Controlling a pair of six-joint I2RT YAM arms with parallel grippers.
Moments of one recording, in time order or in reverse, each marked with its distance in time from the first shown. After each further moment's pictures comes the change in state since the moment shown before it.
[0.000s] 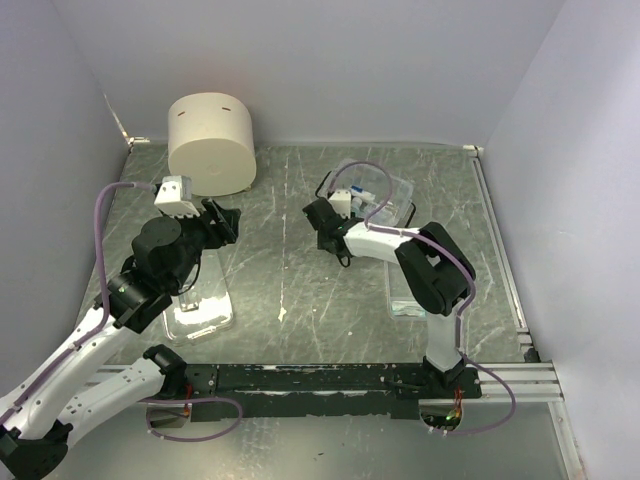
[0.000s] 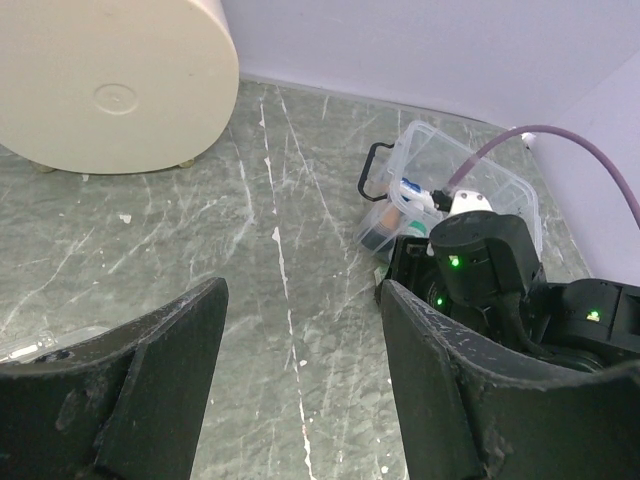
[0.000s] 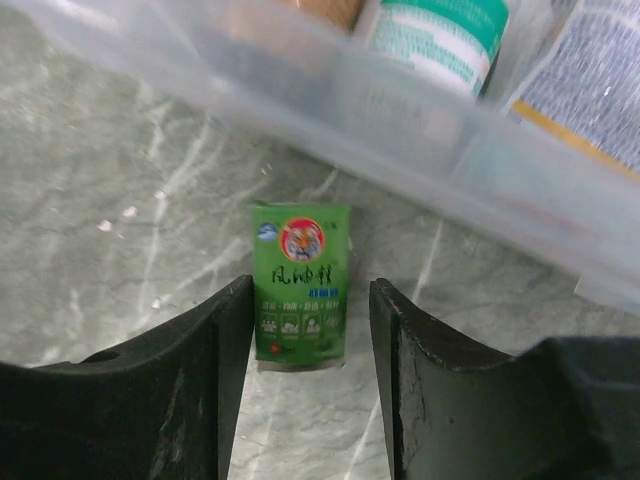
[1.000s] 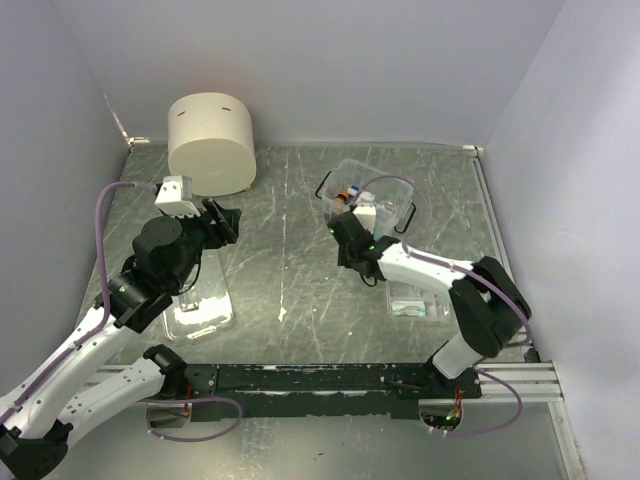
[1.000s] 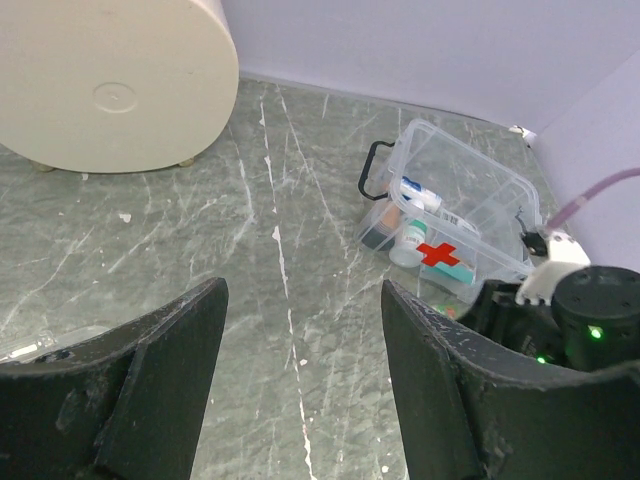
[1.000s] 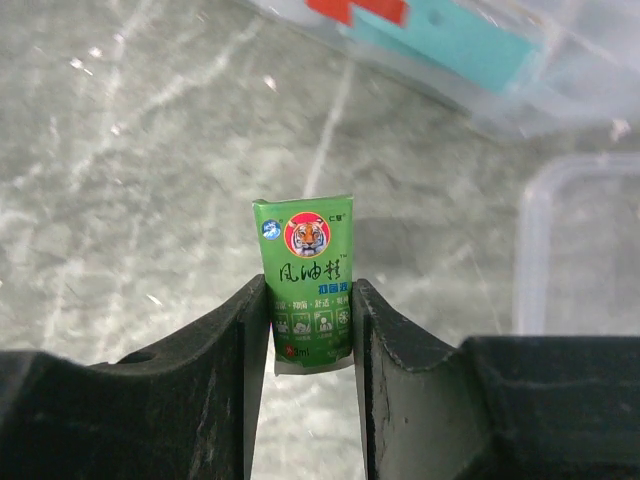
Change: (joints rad) left arm 0.000 0.002 0.000 0.000 0.001 0.000; right arm 0.013 -0.352 -0.293 -0.024 -0.086 0.022
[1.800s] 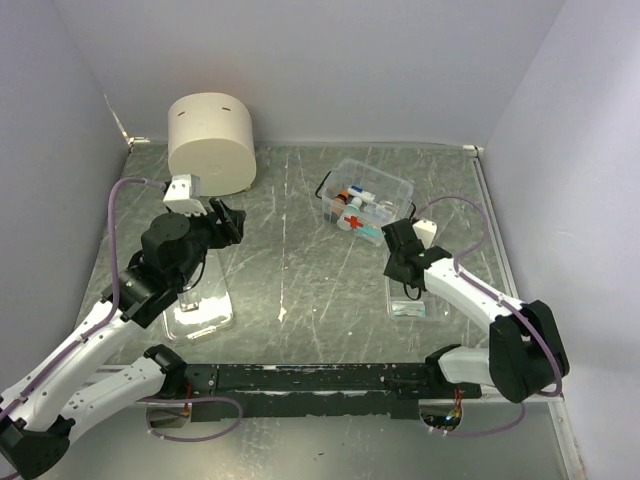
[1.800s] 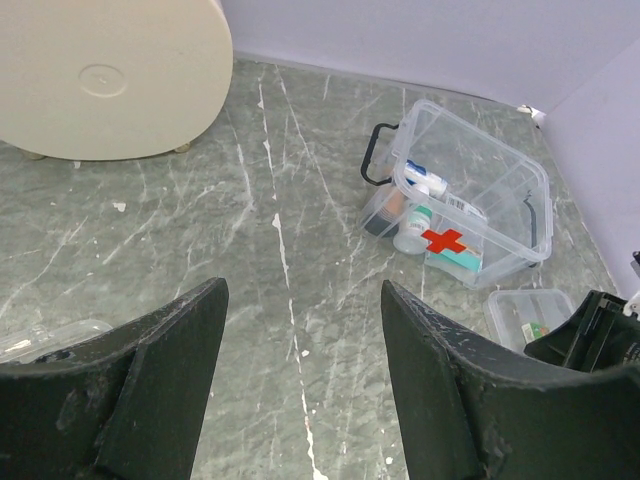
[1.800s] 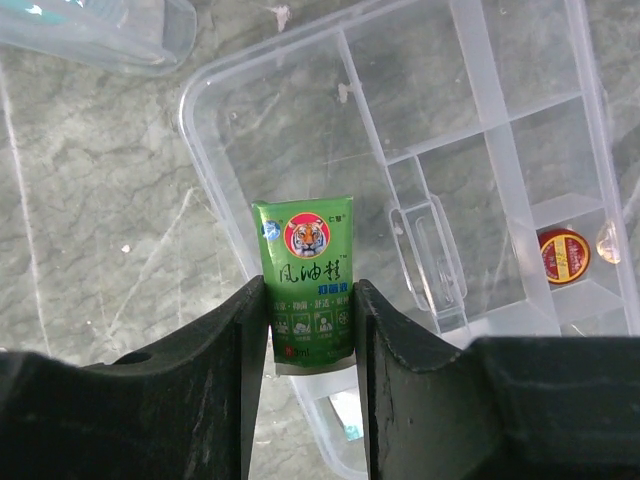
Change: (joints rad) left arm 0.000 0.041 0.000 0.001 0.019 0.000; right arm -0.273 -0.335 -0.224 -0.241 -0.033 0.116
